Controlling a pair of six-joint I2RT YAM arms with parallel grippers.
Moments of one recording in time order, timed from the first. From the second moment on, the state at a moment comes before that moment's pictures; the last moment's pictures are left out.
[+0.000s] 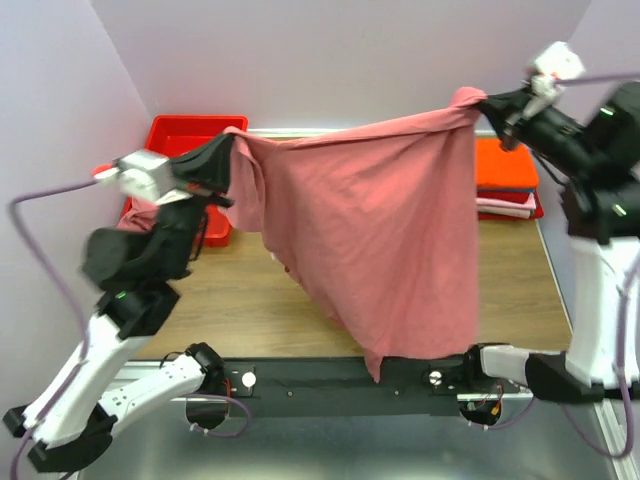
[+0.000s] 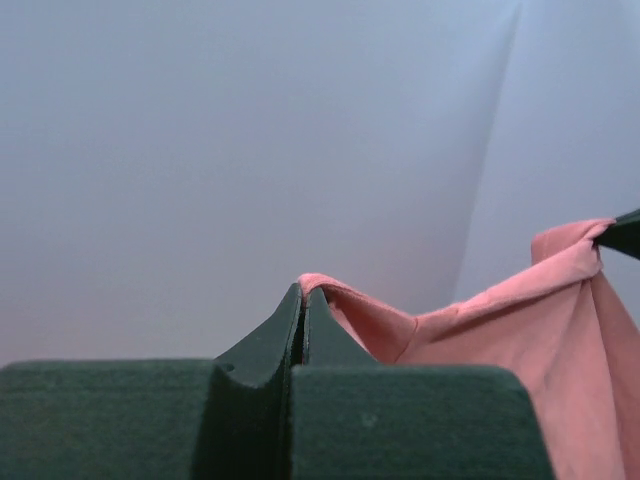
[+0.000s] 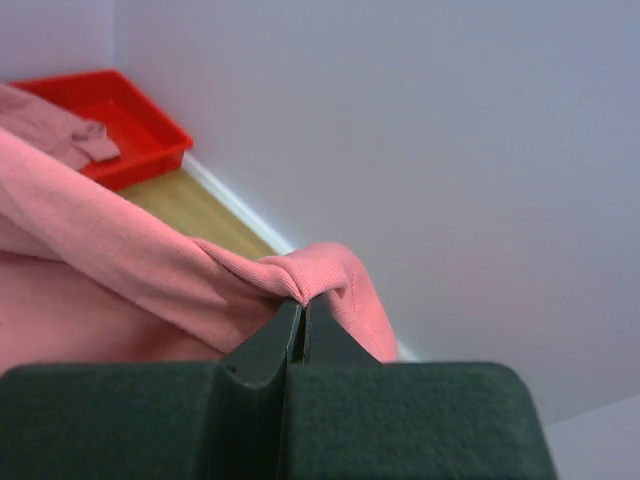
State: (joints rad) left arm -0.74 0.75 1.27 0.10 -0.24 0.02; right arm 0.05 1.21 1.99 -0.67 -0.61 -0.40
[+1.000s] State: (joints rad) left arm -0.20 1.11 1.16 0.04 0.24 -0.12; right arm 0.05 1.38 1.12 -0.51 -0.48 -0.43
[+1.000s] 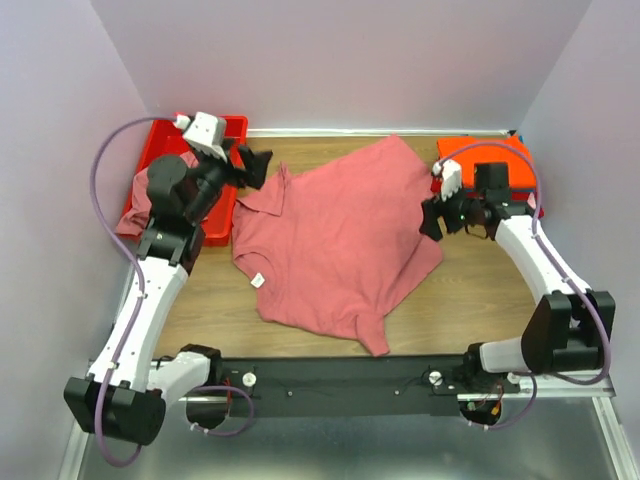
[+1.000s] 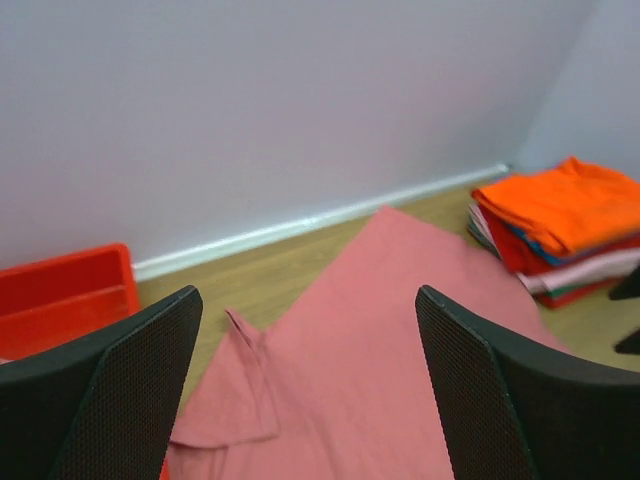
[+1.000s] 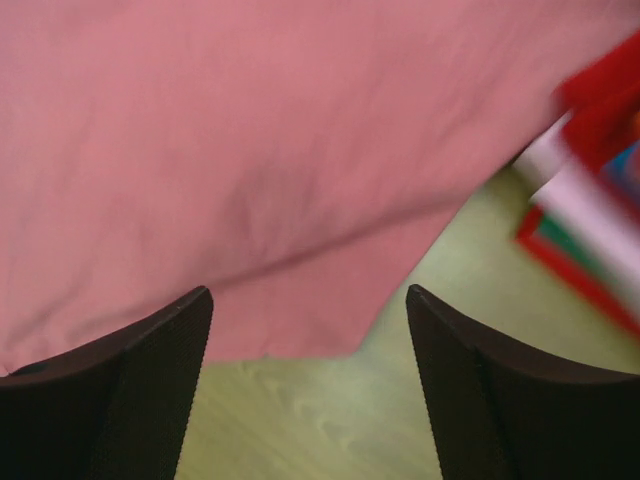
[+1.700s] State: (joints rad) left arm -0.20 0.78 0.75 -0.08 0.47 -0.23; right arm 0.05 1.64 0.94 -0.56 -0.28 -0.43
